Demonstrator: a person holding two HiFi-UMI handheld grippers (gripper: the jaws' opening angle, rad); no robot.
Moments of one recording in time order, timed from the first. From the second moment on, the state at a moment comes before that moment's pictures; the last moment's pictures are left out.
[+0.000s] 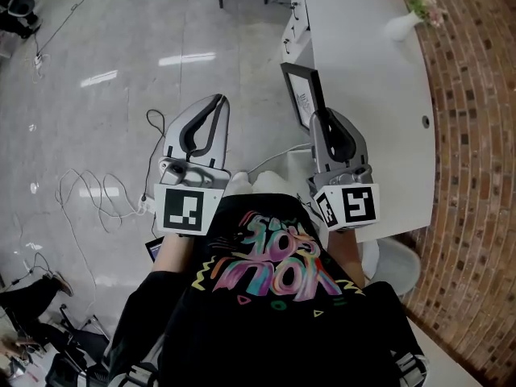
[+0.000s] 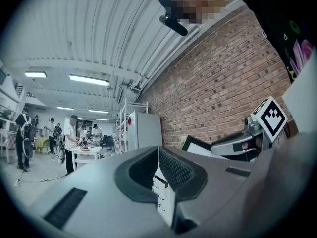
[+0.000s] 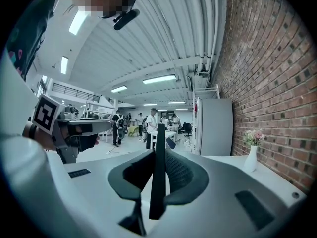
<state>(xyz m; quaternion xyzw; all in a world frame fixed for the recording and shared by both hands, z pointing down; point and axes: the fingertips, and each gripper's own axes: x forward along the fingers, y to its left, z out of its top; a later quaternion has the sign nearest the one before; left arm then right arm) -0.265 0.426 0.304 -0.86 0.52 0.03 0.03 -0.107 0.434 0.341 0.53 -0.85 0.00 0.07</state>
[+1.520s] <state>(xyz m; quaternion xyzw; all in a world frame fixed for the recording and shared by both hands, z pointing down) -0.165 -0.028 0.295 -0.90 0.44 0.02 0.04 -0.022 0.013 0.340 0.58 -0.81 0.02 0.06</state>
